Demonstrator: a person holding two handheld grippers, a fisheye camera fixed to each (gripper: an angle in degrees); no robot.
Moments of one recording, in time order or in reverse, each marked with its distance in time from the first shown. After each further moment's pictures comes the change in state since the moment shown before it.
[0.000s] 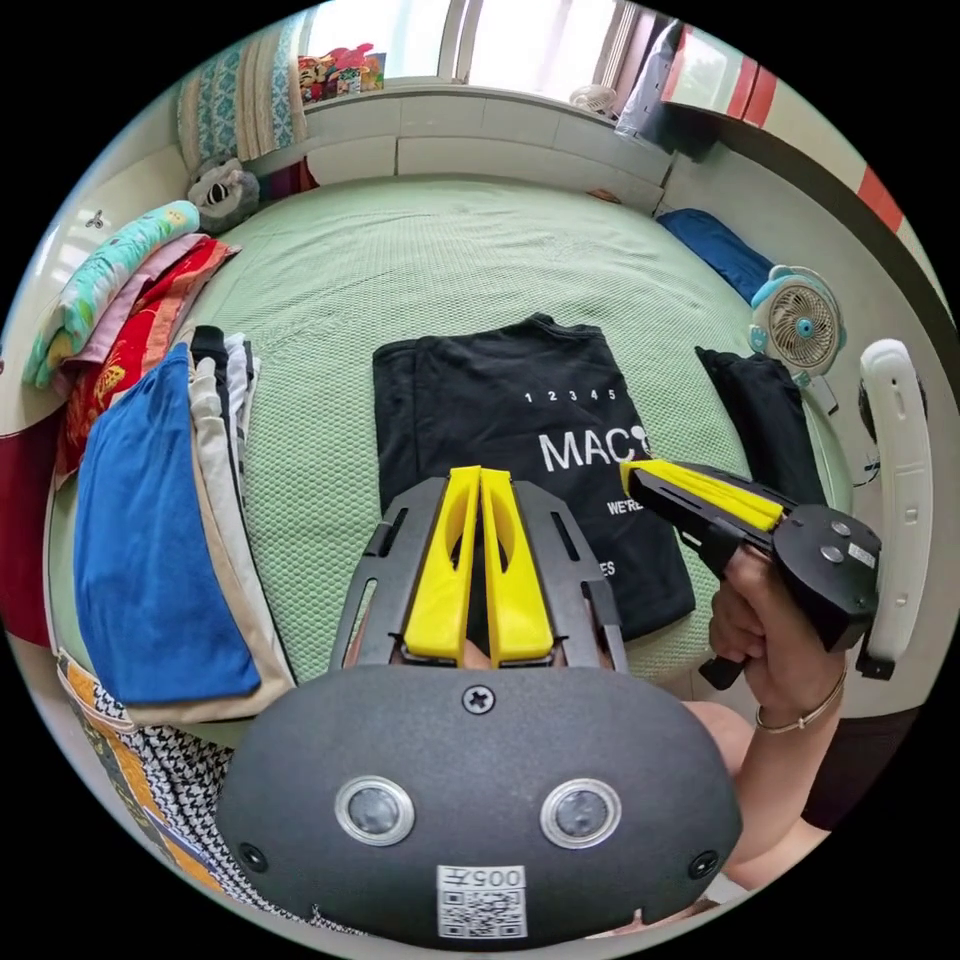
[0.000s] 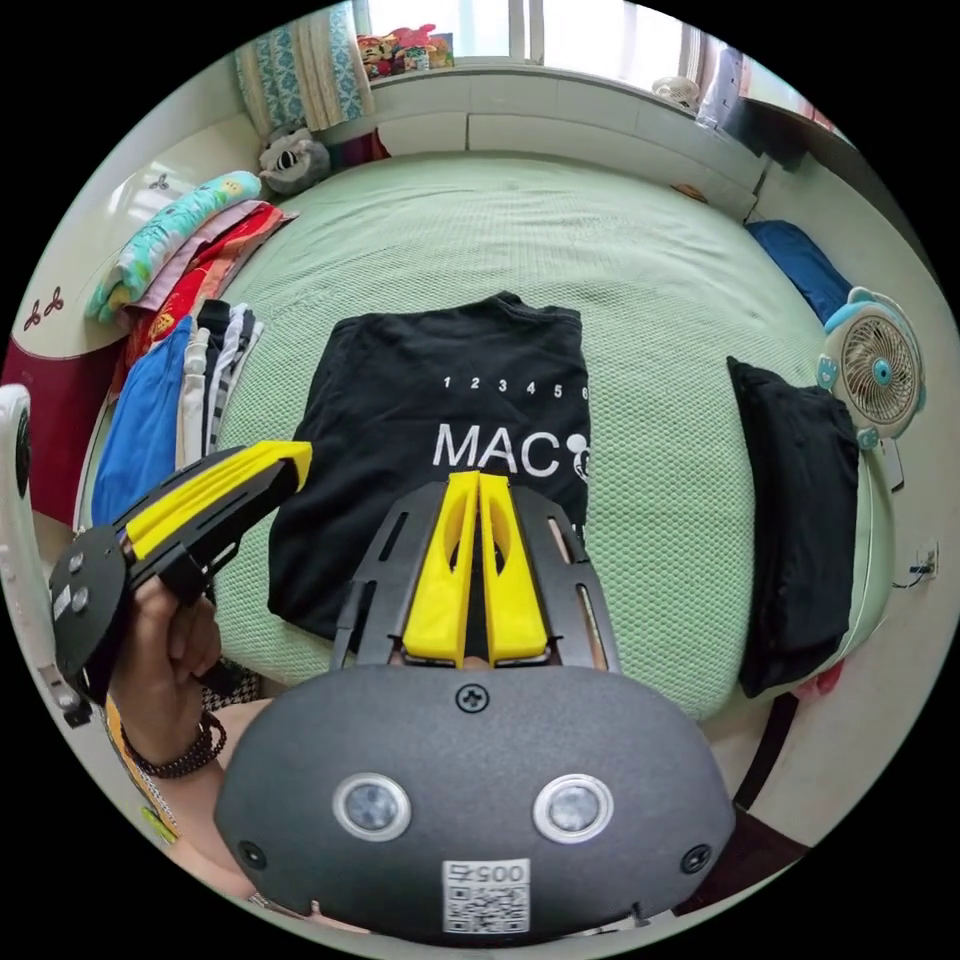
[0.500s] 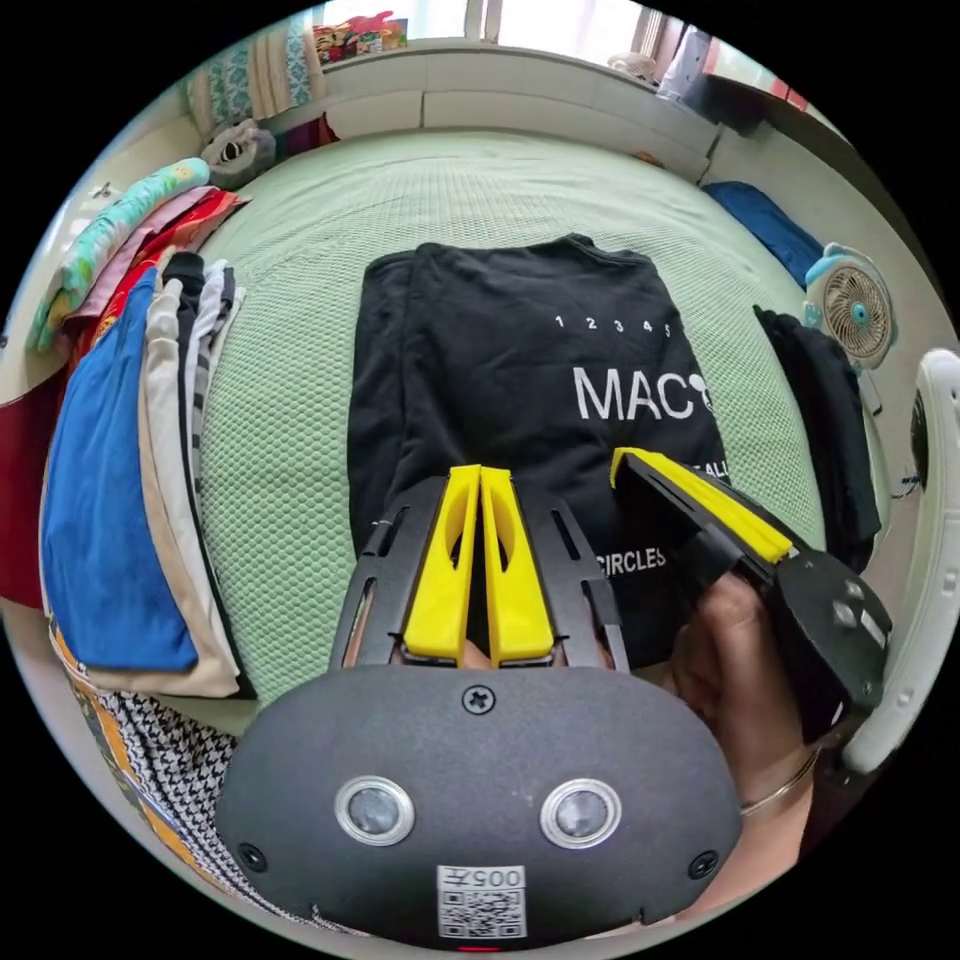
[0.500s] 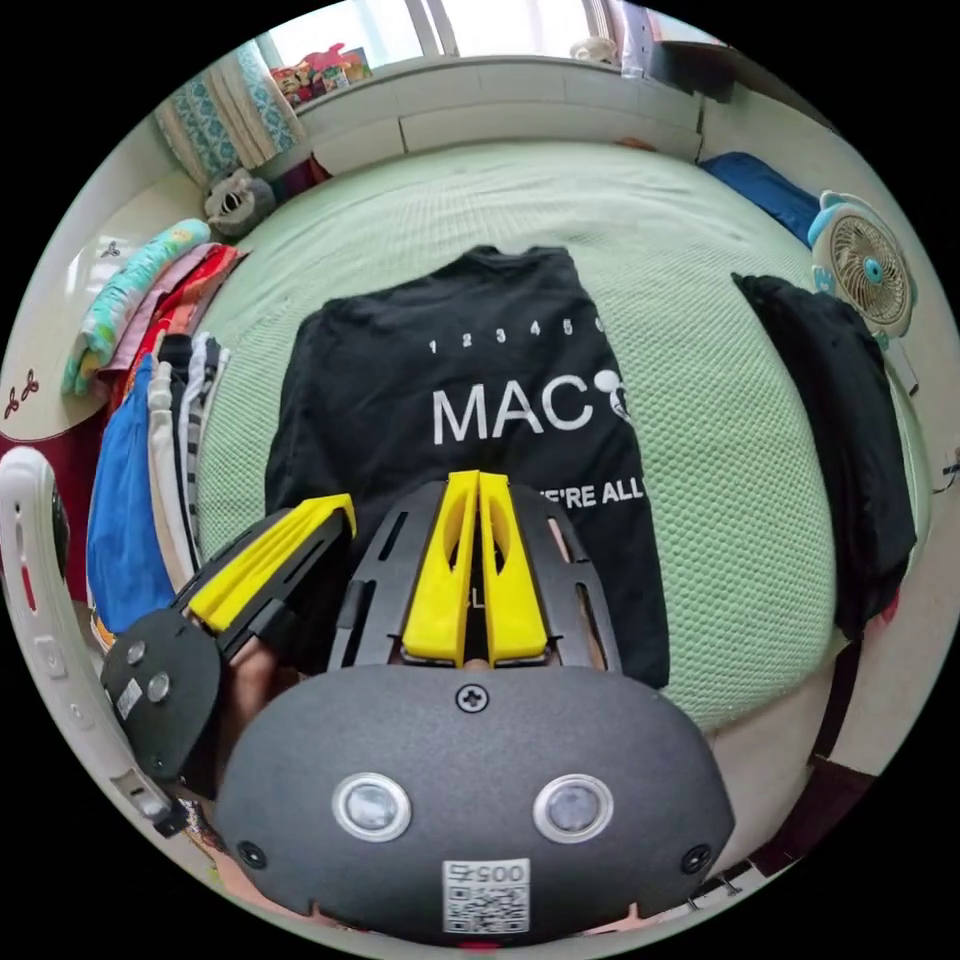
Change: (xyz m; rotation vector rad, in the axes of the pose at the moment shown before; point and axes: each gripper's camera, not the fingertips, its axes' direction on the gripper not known) left arm 0.020 0.001 0.098 -0.102 -0.063 -0.060; right arm -0.009 -0.001 0.065 0.010 -0.048 0.194
